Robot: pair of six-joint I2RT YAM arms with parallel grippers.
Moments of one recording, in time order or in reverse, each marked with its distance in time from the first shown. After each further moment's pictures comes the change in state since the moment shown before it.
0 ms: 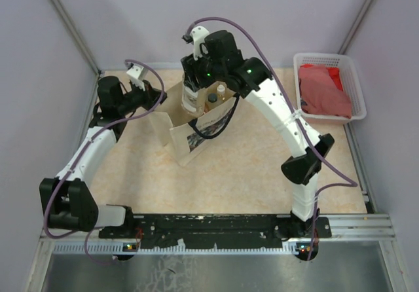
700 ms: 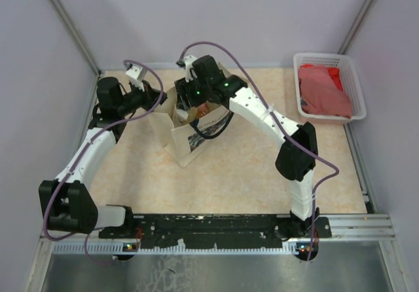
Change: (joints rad) left arm 0.000 -0.021 -0.010 0.000 0.005 -0.026; right arm -0.006 0.093 -0.288 0.266 -0.154 0.149
